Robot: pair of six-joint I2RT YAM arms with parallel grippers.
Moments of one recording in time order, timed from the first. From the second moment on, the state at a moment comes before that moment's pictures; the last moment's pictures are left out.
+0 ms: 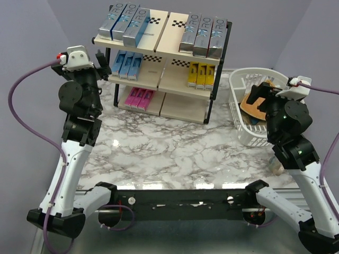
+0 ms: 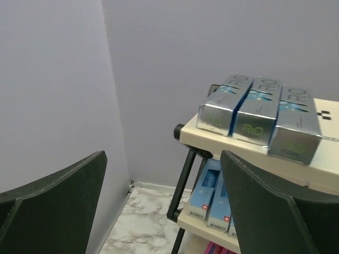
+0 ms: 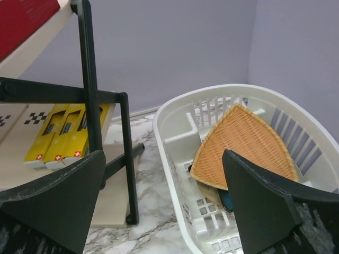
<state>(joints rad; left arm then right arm) -0.25 1.00 1.28 0.13 -0.48 0.16 0.42 0.80 1.15 -0.31 0.60 0.14</state>
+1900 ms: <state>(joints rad) -0.16 1.47 1.81 -0.32 -0.01 -0.07 0.42 0.81 1.13 -0.32 0.57 0.12</state>
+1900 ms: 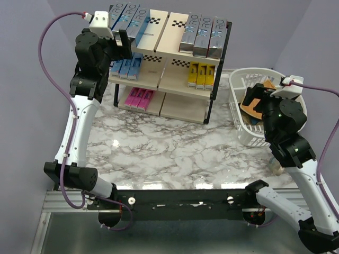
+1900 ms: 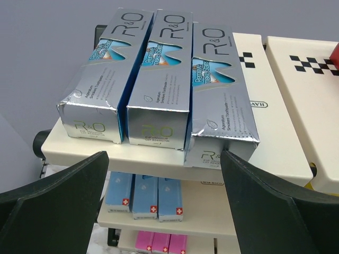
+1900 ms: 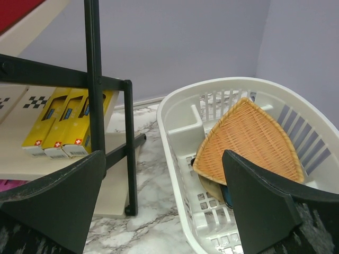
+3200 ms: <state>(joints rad) -0.16 0.84 1.05 0.41 -0.42 0.02 0.42 0.64 1.12 -0.30 0.63 0.02</state>
